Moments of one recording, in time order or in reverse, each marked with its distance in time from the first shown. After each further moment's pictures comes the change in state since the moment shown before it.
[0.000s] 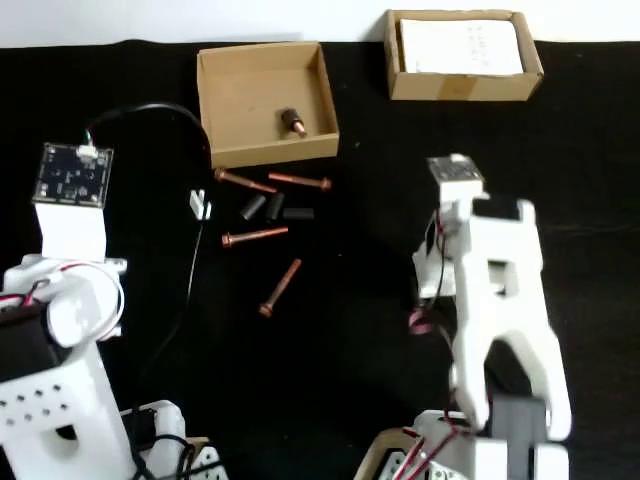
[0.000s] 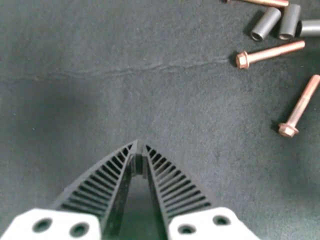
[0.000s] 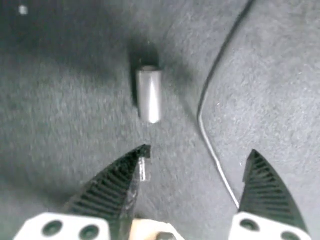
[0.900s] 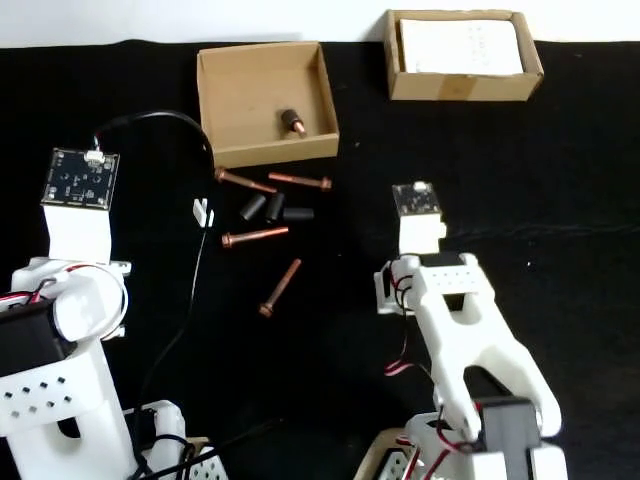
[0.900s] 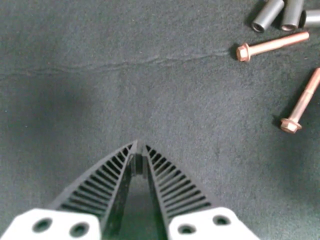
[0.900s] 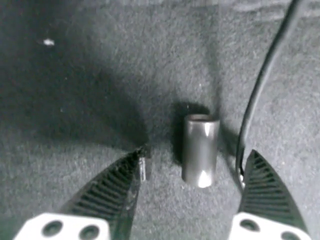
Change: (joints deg) left arm 0.0 -0.1 3.4 -1.9 -0.1; right arm -9.6 1.3 20.0 -29.7 -8.3
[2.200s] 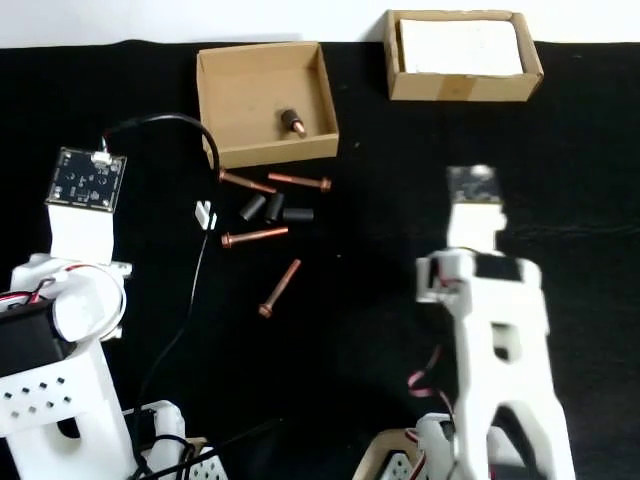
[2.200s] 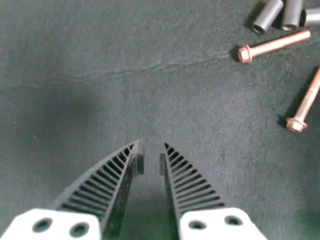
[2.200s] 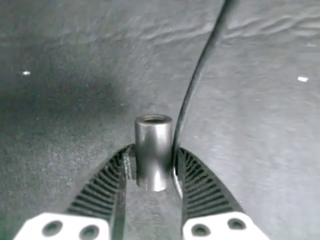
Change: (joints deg) left arm 0.0 0.1 0.0 -1.6 -3.2; right arm 10.4 -21.6 -4.2 15.6 5.5
